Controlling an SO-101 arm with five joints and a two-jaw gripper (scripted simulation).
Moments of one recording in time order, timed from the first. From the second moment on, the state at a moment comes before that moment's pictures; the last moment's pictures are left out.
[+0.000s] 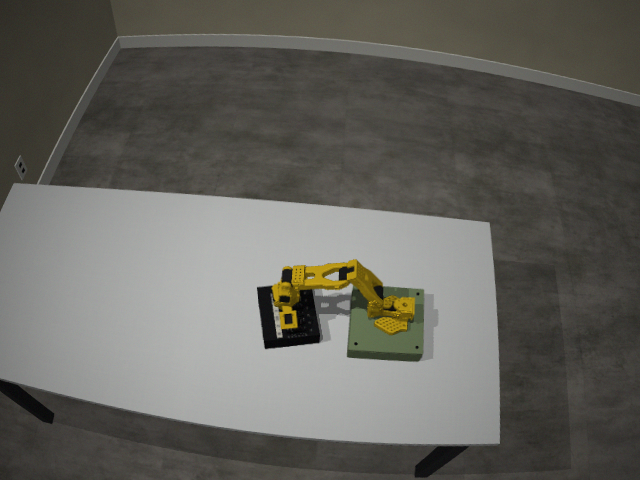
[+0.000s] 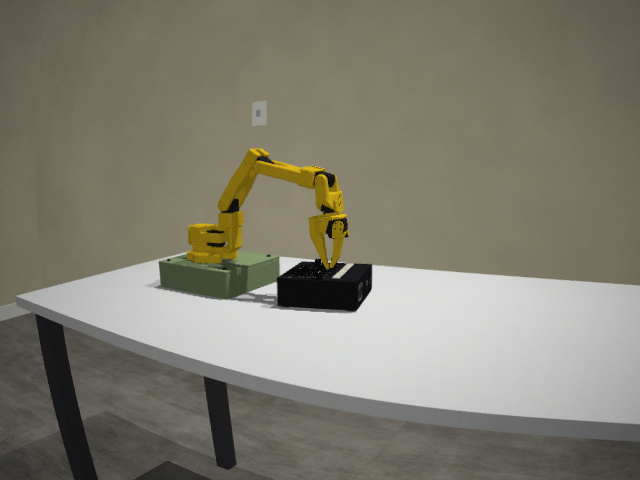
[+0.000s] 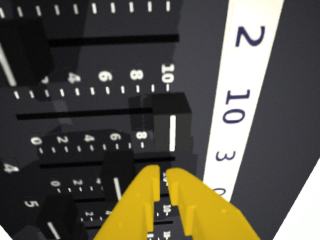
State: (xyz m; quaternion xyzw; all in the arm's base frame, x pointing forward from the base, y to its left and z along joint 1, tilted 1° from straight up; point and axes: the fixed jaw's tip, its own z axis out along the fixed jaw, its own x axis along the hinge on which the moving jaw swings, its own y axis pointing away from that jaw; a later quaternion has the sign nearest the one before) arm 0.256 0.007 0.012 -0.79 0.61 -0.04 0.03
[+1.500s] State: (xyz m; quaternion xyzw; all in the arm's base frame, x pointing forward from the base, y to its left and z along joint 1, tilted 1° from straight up) arm 0.253 0.007 0.012 -0.79 0.61 -0.05 0.04
